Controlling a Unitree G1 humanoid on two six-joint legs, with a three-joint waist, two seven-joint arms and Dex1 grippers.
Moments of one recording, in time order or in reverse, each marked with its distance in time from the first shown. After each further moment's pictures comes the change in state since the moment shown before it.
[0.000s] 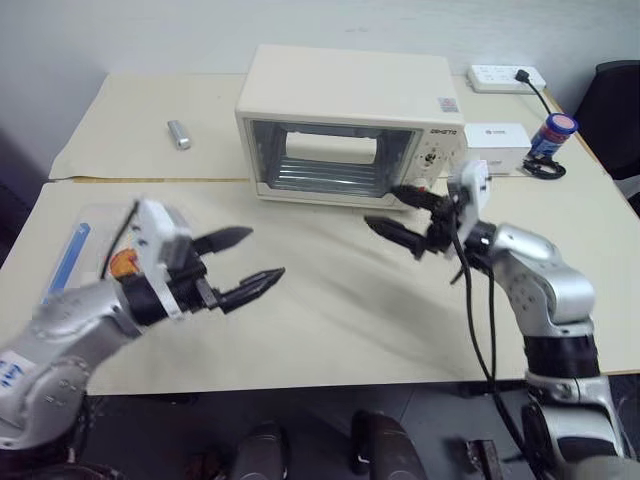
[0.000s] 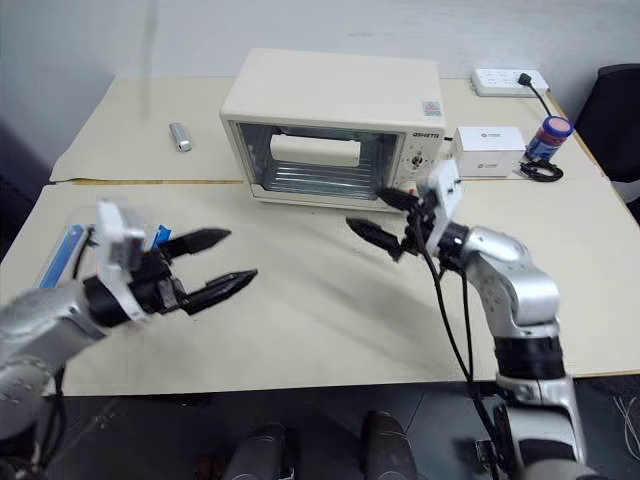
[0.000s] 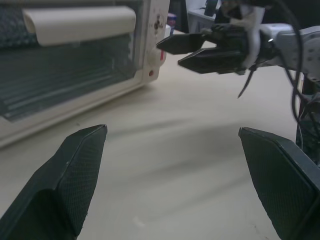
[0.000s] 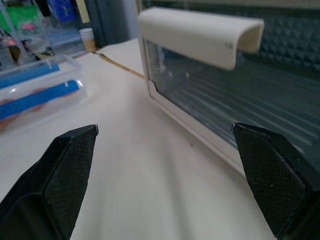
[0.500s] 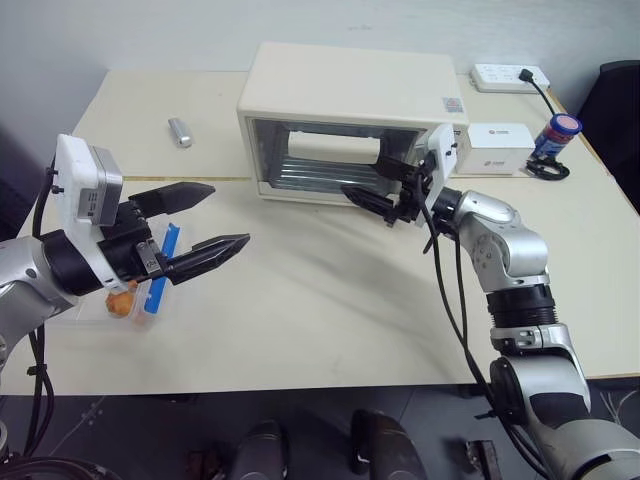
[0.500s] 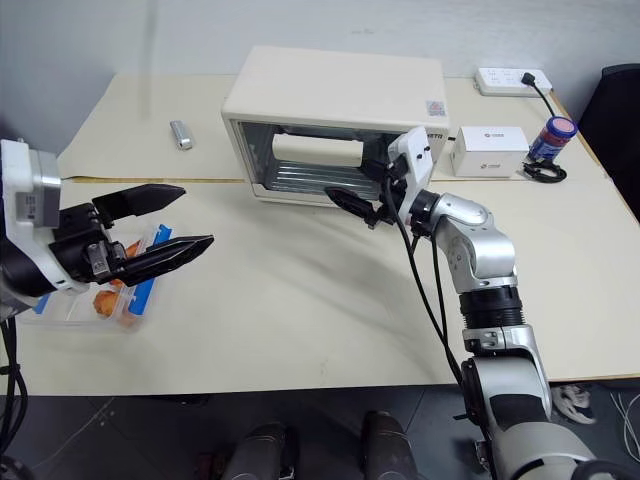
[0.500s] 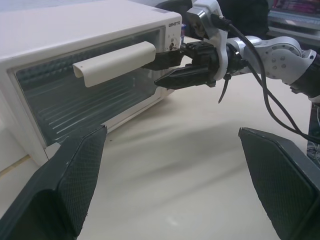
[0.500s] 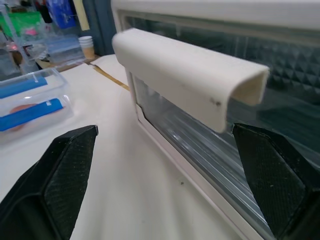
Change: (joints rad) left arm -0.029 0.158 0.128 0.052 -0.112 0.033 -0.004; right arm -0.163 0.078 0.038 0.227 -0.059 -0.117 0.089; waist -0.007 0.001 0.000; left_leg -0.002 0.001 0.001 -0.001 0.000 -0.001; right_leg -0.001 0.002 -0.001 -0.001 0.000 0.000
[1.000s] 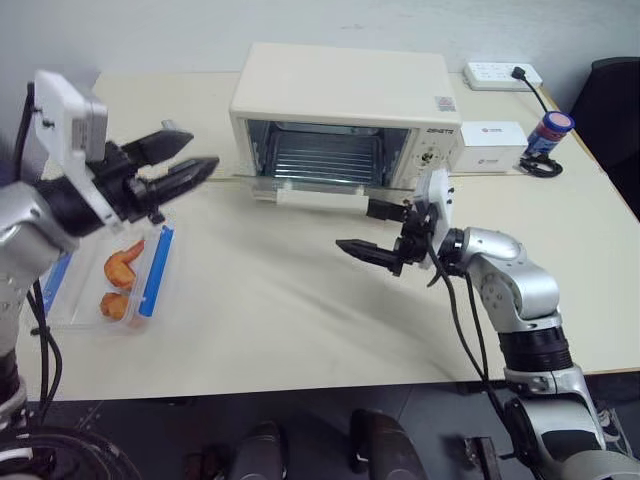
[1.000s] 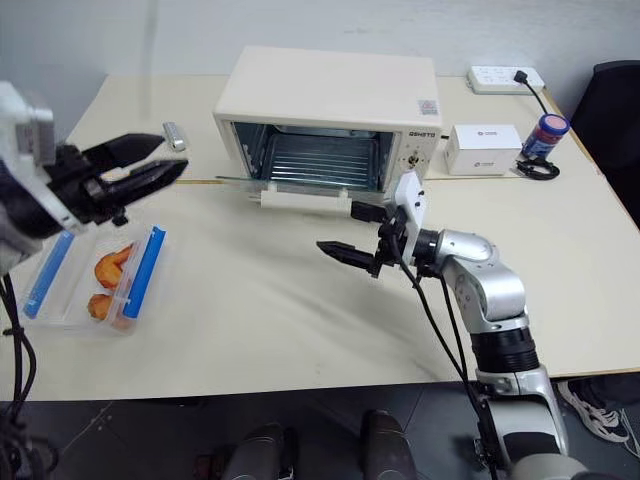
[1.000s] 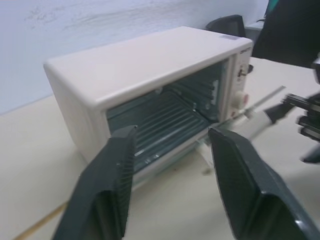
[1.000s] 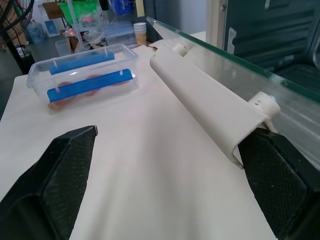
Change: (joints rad) left arm -0.365 -0.013 -0.271 0.325 0.305 -0.140 0.021; right arm 0.238 -0.034 0.061 -0.252 0.014 0.021 0.085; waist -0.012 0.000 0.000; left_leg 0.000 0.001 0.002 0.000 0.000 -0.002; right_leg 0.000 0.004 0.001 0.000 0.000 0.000
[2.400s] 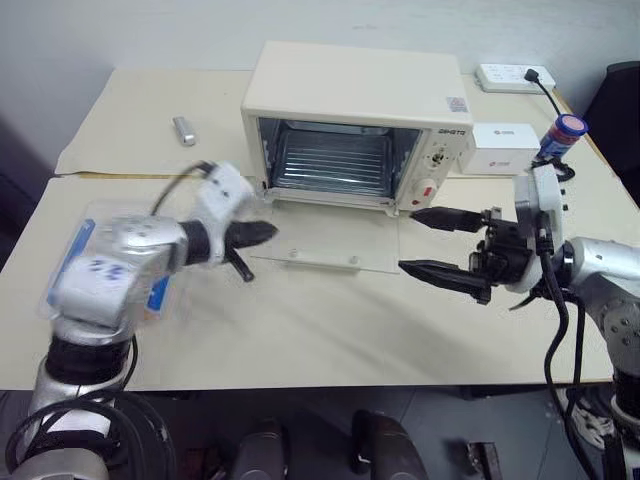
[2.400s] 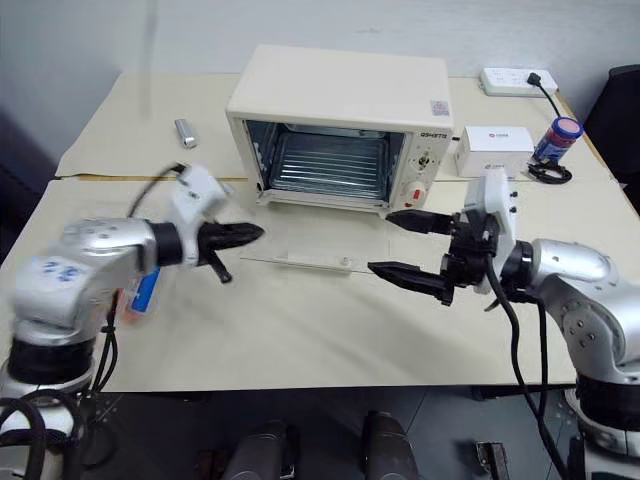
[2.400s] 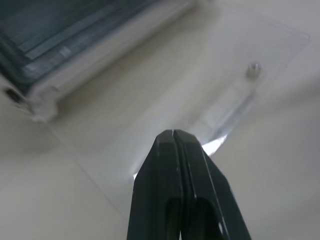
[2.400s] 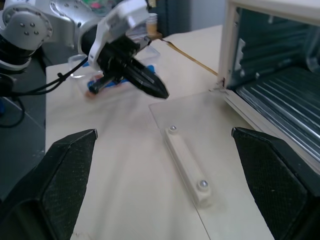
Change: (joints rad) left arm -0.008 -0.305 -0.110 -0.247 0.428 0.522 -0.104; right arm 0.133 -0.371 -0.226 -0.356 0.373 0.279 0.023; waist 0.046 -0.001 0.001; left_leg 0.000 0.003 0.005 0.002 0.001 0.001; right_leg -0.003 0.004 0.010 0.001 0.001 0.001
